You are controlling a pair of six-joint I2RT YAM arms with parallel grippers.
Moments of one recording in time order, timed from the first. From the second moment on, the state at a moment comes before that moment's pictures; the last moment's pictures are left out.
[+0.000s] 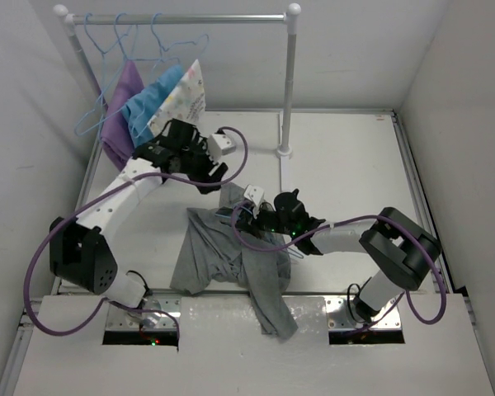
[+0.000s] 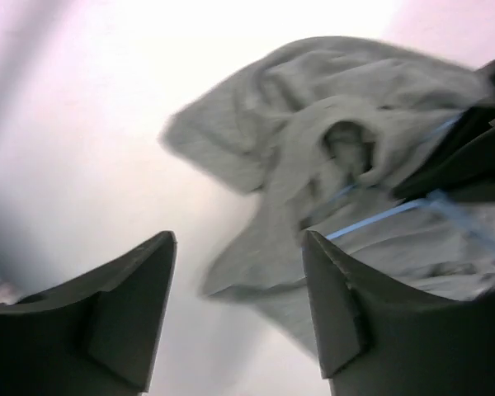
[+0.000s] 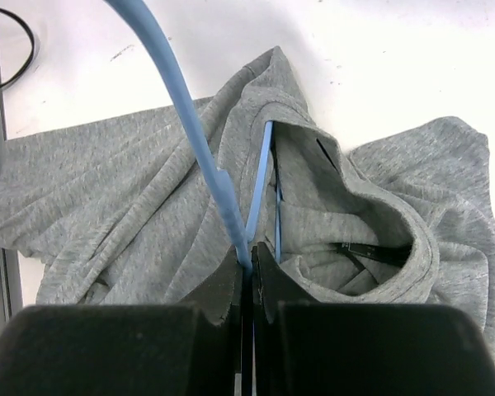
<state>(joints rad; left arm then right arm) -0.39 1.52 1.31 -0.73 0.41 0.48 0.80 1.61 0.56 0.69 -0.35 -0.06</state>
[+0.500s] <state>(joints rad) -0.24 1.43 0.97 -0.72 0.51 1.02 0.79 1.61 0.58 0.67 -0.37 -0.05</state>
